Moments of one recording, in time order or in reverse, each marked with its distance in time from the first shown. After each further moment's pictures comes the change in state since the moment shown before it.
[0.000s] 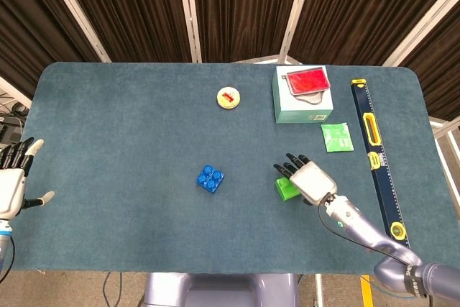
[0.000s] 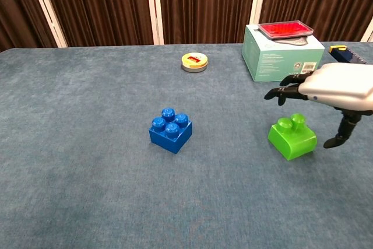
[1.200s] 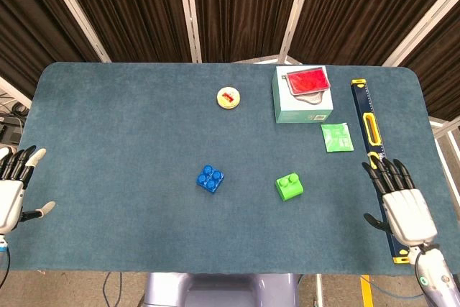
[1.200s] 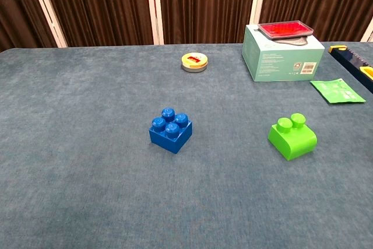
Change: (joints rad) left arm 0.052 0.044 0.062 -0.050 0.140 0.104 -0.042; right arm -0.445 0.246 -0.126 -0.213 -0.084 0.733 0.184
